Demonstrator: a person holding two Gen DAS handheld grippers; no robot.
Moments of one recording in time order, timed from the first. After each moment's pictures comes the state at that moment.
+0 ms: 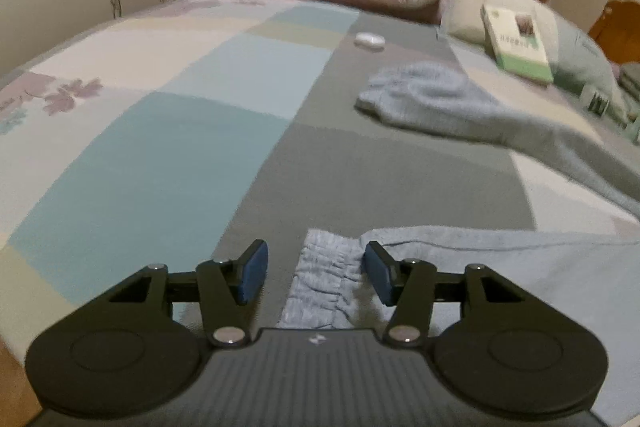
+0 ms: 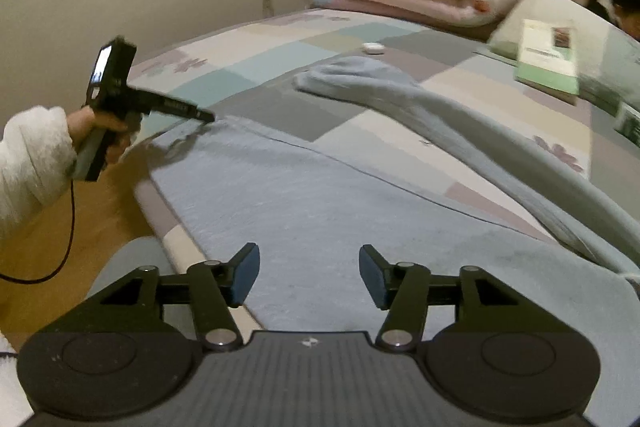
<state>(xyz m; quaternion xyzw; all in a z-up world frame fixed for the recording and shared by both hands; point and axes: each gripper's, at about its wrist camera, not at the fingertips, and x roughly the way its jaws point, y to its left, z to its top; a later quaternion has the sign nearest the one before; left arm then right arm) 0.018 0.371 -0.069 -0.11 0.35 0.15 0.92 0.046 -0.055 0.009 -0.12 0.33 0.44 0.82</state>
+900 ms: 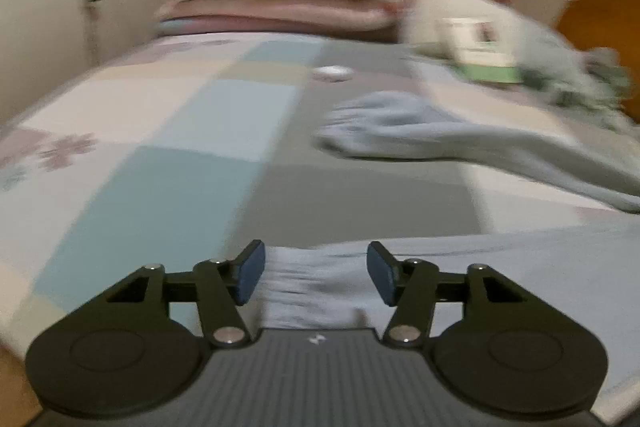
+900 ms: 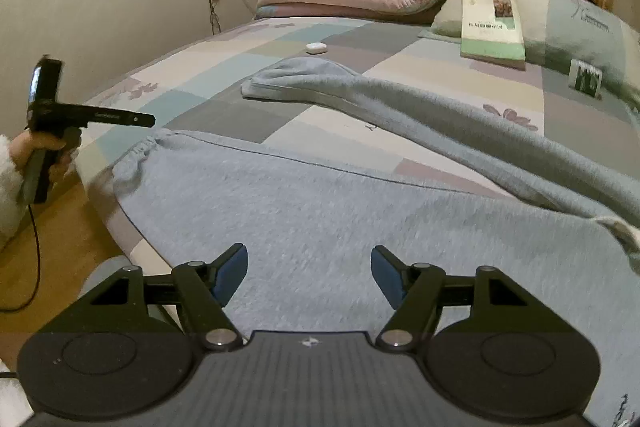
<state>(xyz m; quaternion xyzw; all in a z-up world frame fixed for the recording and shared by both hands) -0.004 0.330 -0.023 -0.07 0.32 0.07 0.94 0.053 -0.081 -0.001 -0.06 0.35 0.39 0.85</state>
